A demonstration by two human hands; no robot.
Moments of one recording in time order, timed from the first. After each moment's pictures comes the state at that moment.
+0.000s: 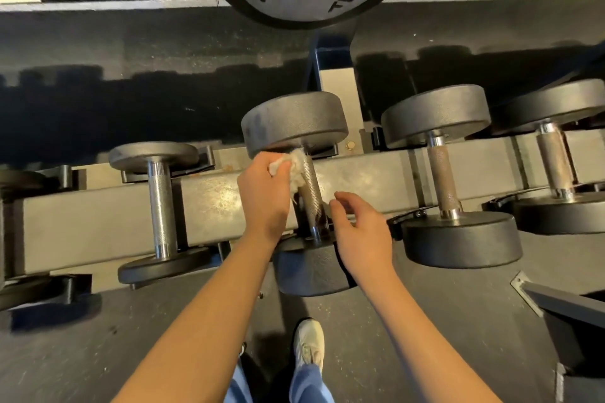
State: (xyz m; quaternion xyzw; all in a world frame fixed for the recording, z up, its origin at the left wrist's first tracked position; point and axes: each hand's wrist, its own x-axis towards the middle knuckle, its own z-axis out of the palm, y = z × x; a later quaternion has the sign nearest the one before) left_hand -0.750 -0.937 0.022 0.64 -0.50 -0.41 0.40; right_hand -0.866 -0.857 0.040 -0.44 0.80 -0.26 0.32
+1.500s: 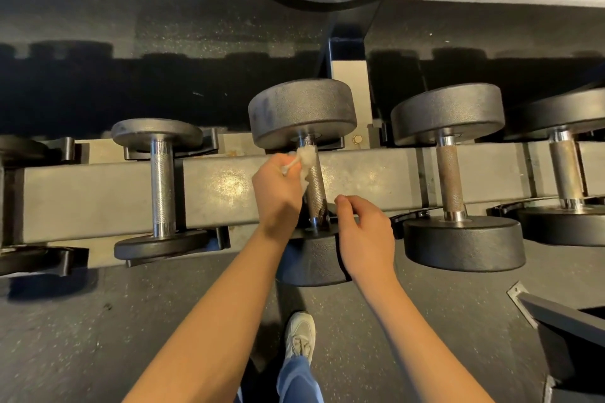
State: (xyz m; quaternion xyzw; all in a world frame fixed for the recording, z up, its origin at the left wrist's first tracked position) left_hand -0.766 -0.923 0.008 0.66 -0.46 -0.44 0.39; right_hand -0.866 -0.848 0.034 -0.45 0.79 -0.28 0.30
